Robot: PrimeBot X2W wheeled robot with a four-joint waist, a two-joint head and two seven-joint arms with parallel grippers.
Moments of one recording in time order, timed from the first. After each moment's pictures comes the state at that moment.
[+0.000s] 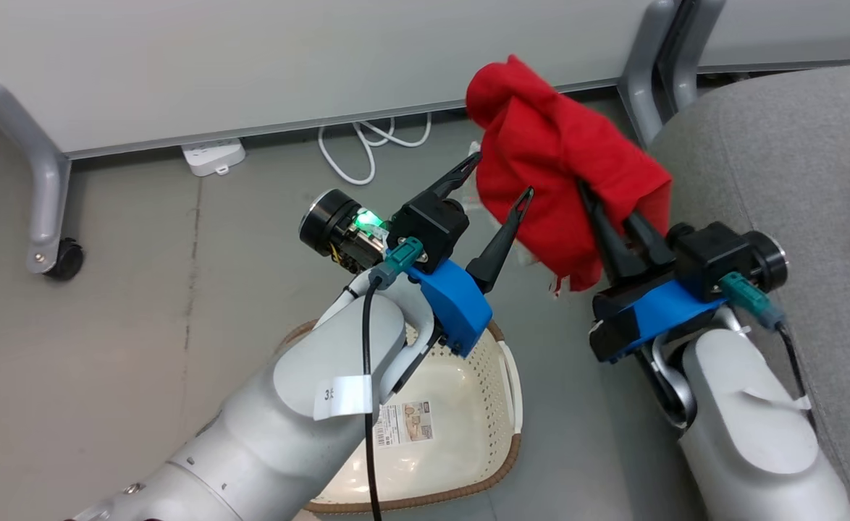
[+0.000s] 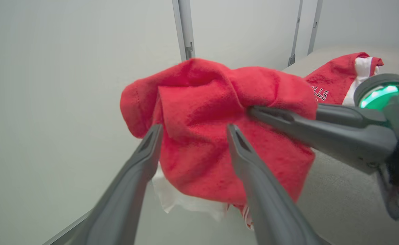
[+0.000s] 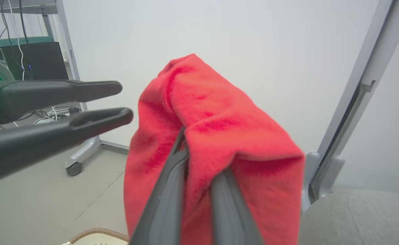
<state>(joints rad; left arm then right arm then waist) -0.88 0.05 -1.00 0.71 -0.60 0.00 -0.26 -0.54 -0.08 0.24 0.47 0.09 0.13 -0.26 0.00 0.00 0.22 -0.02</state>
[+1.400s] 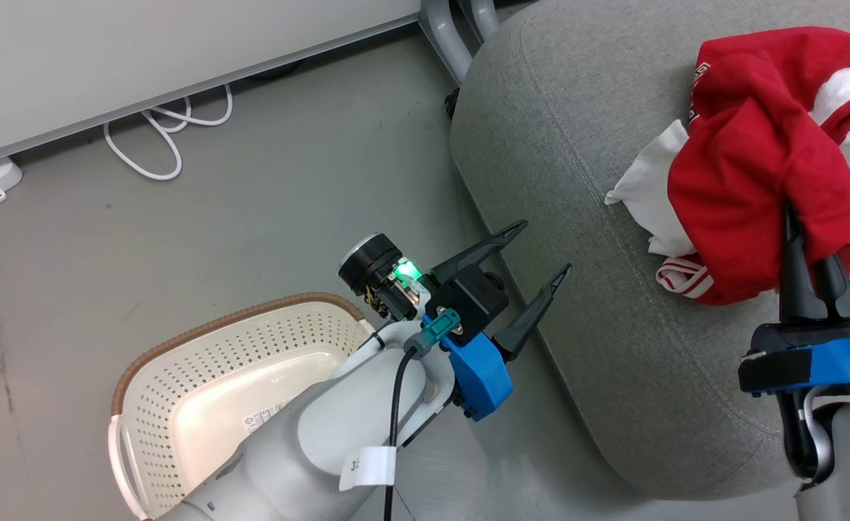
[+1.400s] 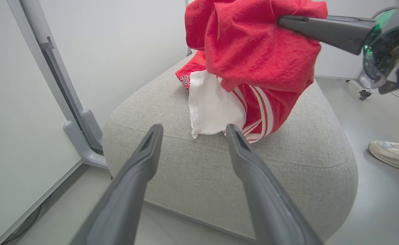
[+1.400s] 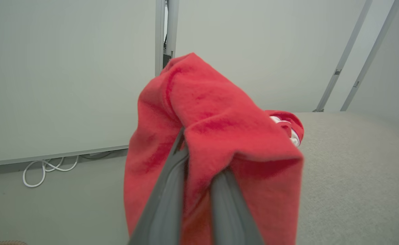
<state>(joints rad) -0.78 0.05 -1.02 0.63 -0.44 -0.08 -0.26 -0.29 -0.12 -0.16 0.19 0.07 0.13 -0.26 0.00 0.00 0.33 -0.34</state>
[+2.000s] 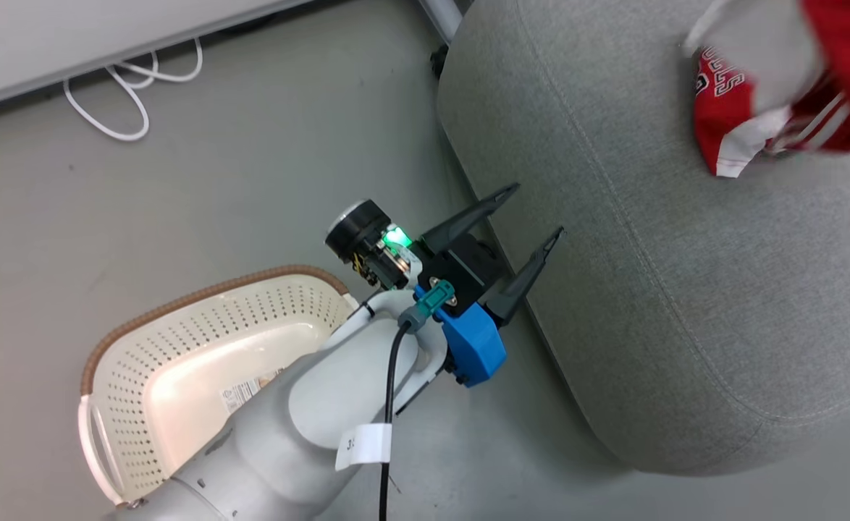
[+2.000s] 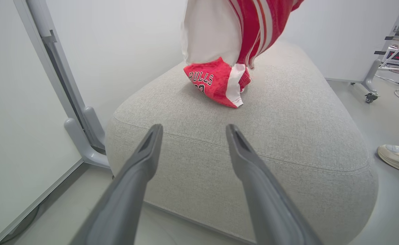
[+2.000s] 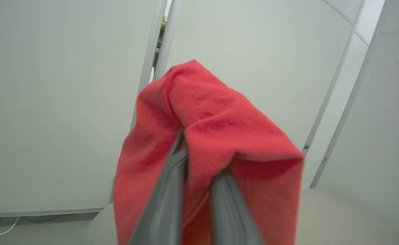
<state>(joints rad) -0.82 0.05 -0.99 0.64 -0.41 -0.07 -0.26 -0.53 -0.23 -0.22 0.11 0.07 0.13 -0.26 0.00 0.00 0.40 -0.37</state>
